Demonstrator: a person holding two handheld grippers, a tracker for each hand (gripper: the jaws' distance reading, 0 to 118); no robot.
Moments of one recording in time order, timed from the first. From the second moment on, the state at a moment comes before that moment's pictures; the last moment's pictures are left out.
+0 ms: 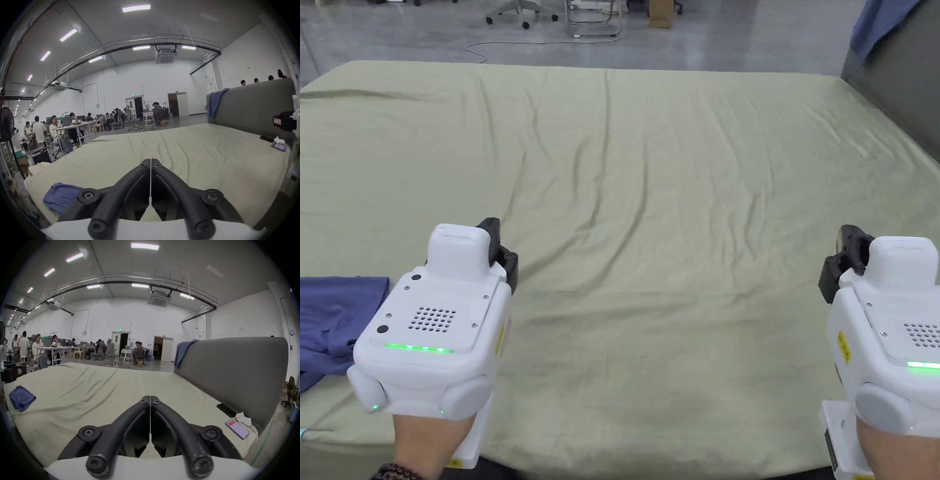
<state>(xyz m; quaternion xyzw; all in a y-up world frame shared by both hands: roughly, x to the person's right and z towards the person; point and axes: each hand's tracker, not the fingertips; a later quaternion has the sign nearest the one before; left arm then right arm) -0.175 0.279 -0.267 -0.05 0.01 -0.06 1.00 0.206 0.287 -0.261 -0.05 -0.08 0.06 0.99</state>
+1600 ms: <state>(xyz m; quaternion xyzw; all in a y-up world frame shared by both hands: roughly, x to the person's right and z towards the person) -0.171 0.266 -0.271 -0.06 0.00 -0.06 1.00 0.199 0.274 -0.268 -0.07 -0.01 0.04 1.00</state>
